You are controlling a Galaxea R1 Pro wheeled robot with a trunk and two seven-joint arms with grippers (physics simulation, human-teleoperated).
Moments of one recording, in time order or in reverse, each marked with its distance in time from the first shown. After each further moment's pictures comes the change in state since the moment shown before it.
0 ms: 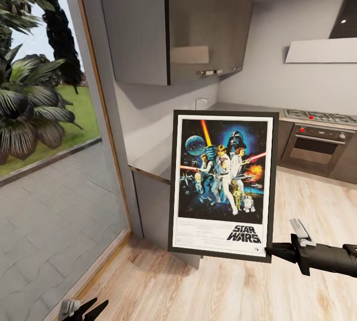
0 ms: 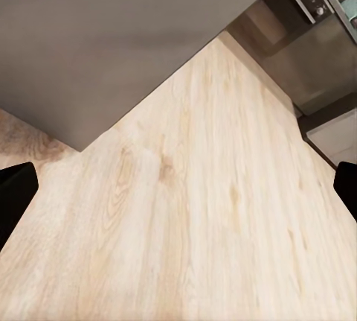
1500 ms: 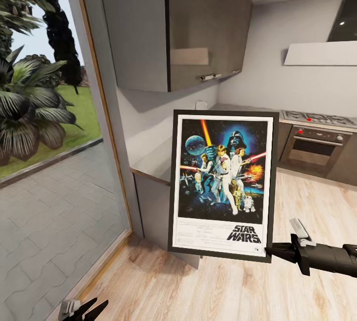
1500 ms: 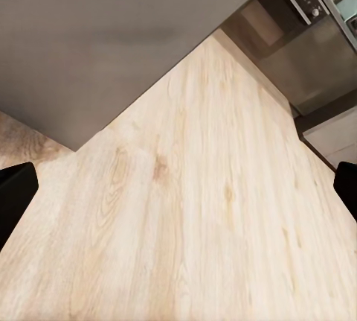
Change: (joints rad) left arm 0.000 0.000 0.000 0.000 0.000 0.000 0.000; right arm 0.000 0.000 0.000 -0.001 -0.001 0.001 0.000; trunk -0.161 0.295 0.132
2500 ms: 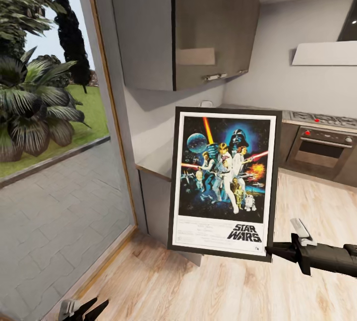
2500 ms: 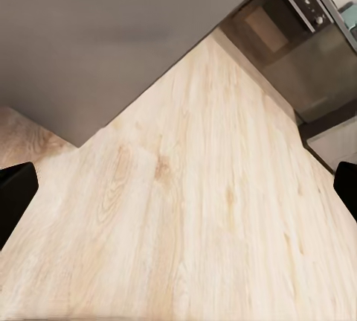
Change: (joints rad) left arm 0.000 -0.001 0.000 0.000 0.000 -0.005 -0.002; right arm 0.001 -0.001 -0.002 0.000 -0.018 0.000 0.001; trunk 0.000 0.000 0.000
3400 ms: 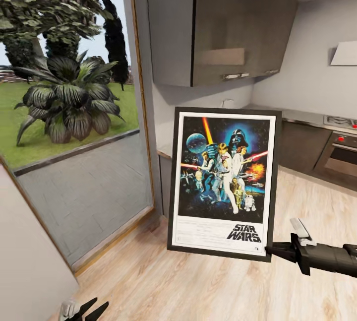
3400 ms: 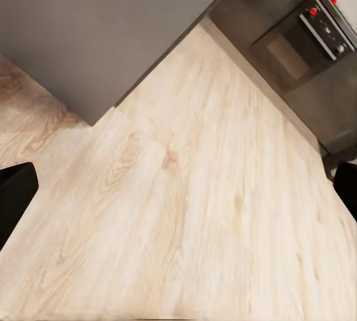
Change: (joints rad) left arm 0.006 -0.002 -0.001 0.001 0.000 -0.049 -0.008; right arm 0.000 0.001 0.003 -0.001 0.000 -0.002 0.000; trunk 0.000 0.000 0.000
